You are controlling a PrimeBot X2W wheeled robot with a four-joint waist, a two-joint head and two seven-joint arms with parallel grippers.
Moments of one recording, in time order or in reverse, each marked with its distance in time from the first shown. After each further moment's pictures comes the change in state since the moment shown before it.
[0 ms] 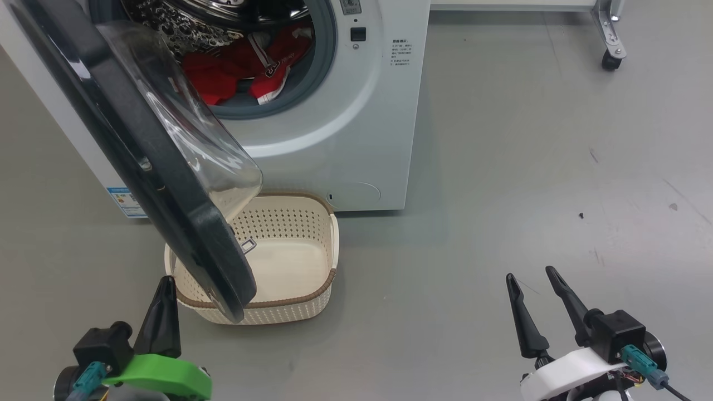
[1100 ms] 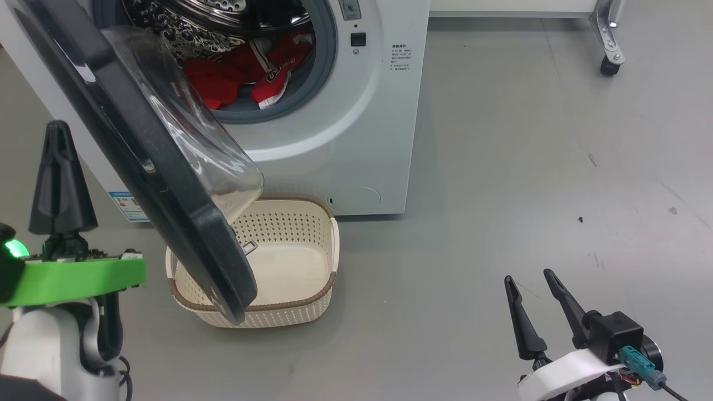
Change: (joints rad) left arm -0.209 0.045 0.121 -0.322 0.018 -0.007 -0.005; right arm 0.001 0.024 -0.018 0.021 -0.007 0.017 0.000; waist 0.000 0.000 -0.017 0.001
